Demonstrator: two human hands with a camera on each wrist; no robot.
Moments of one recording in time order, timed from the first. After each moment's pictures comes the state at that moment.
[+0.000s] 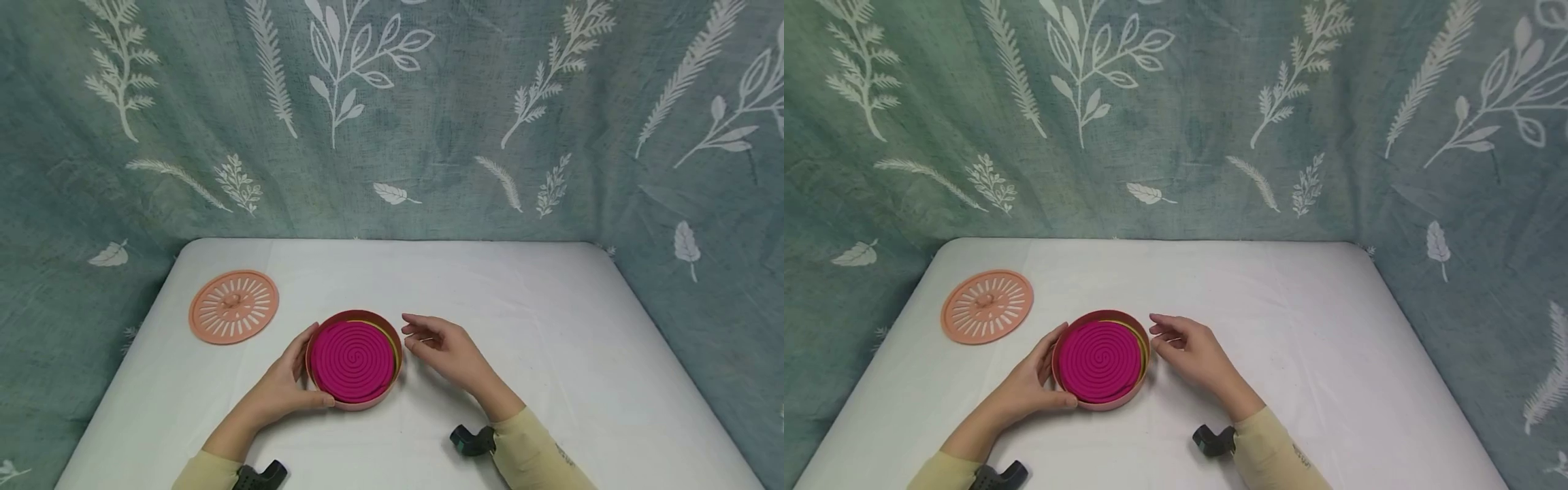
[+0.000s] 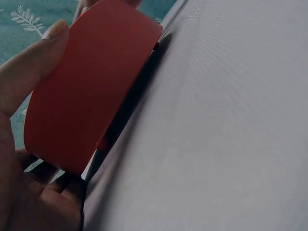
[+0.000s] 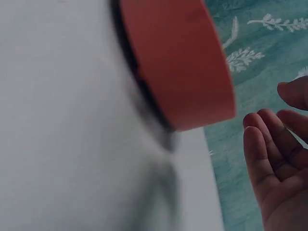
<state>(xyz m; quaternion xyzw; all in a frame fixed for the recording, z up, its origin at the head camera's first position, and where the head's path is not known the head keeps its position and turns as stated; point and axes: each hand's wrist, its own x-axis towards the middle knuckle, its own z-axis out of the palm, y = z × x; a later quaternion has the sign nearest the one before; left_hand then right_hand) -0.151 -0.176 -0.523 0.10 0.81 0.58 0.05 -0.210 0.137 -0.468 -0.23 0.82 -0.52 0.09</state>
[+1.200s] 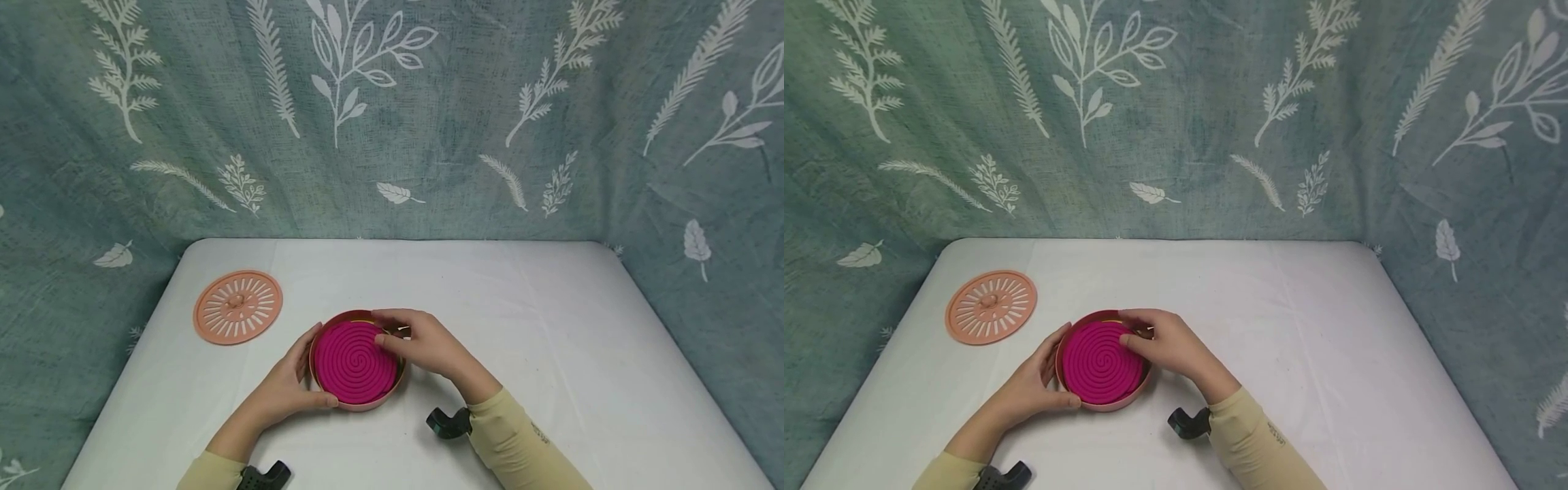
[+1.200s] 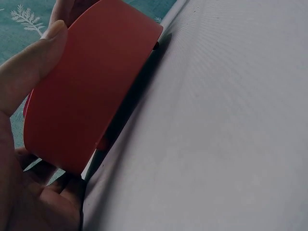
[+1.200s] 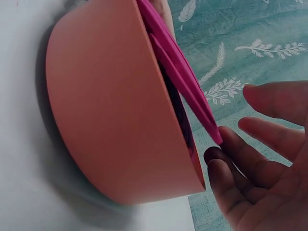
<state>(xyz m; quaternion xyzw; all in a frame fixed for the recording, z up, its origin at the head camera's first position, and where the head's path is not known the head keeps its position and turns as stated) -0.151 -0.177 -0.523 0.09 0.81 0.58 0.06 -0.226 0.093 -0.445 -0.28 0.83 -0.45 0.15</state>
